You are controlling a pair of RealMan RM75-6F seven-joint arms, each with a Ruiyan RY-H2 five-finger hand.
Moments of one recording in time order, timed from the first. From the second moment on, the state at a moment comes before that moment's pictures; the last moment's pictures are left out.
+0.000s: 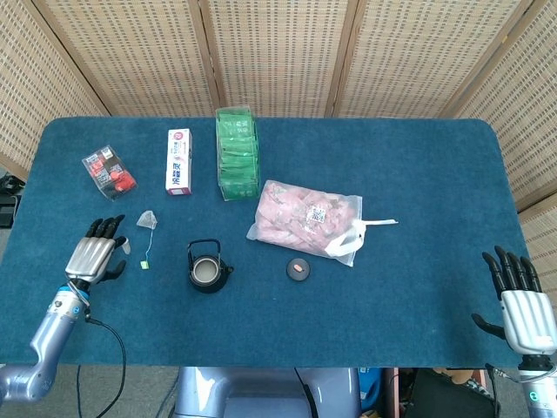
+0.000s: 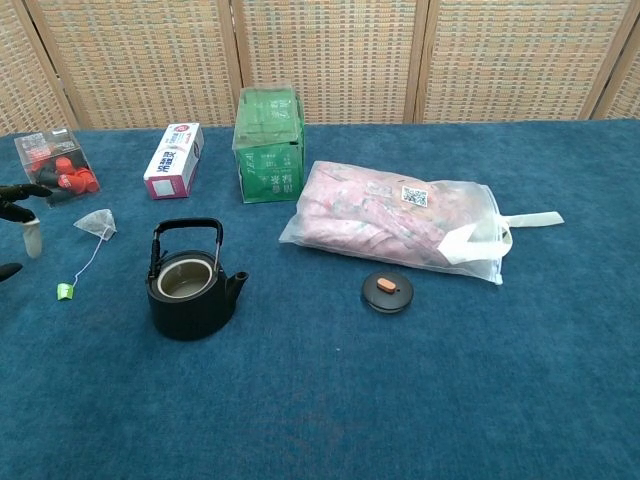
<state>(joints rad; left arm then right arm) -0.45 -1.41 -0.11 -1.30 1.25 0.97 0.19 0.06 -1.15 0.06 -1.57 -1.49 1.50 -0.08</state>
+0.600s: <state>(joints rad) -0.47 -1.55 -0.10 -1.18 1.22 0.95 0.19 0.05 -1.15 0.06 -1.56 -1.49 1.50 -0.07</state>
